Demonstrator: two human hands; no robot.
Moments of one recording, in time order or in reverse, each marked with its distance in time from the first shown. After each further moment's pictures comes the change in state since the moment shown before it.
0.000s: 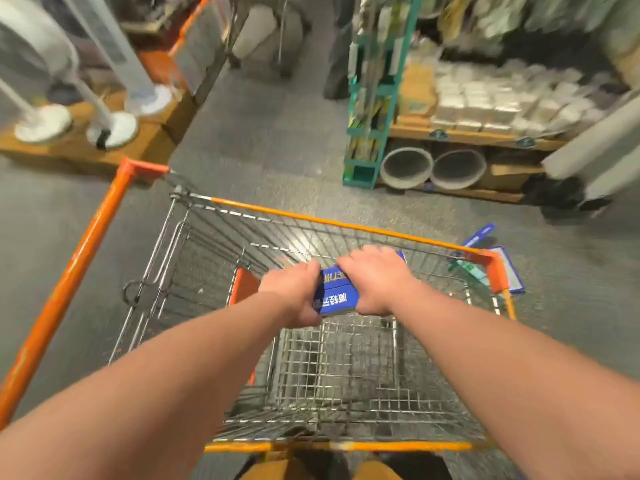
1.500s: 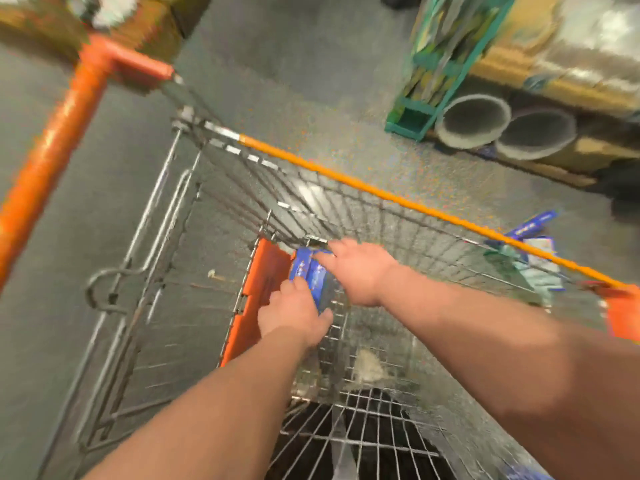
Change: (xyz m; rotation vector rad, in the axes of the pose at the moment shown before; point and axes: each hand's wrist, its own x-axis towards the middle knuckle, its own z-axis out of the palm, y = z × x) left_hand 0.065 -0.080 0.153 -0.372 -0.120 -0.499; right_hand 0.171 -0.051 0.102 -0.058 -0.271 -0.282
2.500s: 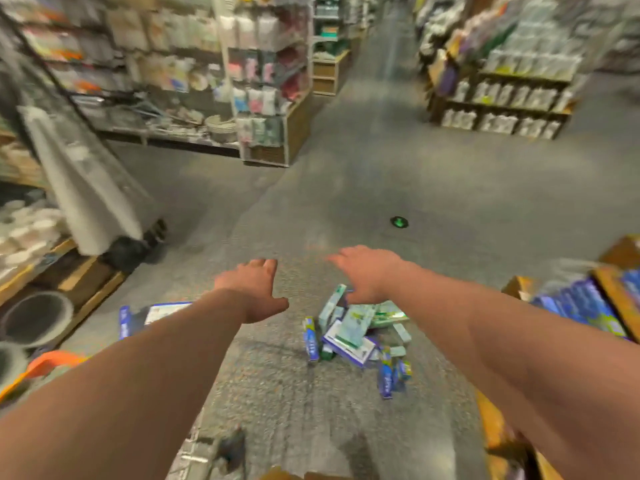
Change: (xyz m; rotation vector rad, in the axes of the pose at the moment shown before) left_hand -0.583 0.364 0.117 0.945 0.126 1.737; right_hand -0.815 -0.242 0.214 0.588 0.251 1.616
